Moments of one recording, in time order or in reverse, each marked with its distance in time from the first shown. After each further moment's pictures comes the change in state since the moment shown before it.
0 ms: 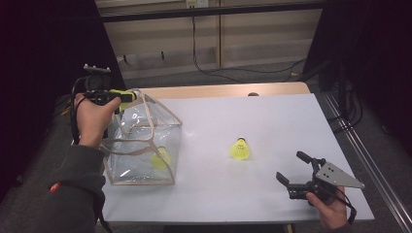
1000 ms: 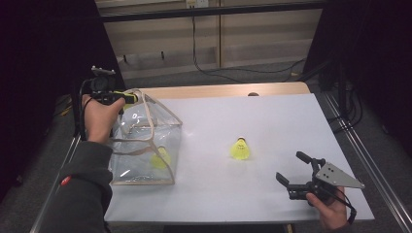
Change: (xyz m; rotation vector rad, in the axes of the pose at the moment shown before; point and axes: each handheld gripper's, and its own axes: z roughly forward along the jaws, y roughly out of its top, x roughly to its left) left arm 0.005 -0.001 0.023 0.027 0.043 -0.033; right arm 0.001 0.000 0.000 -0.002 0.004 0.001
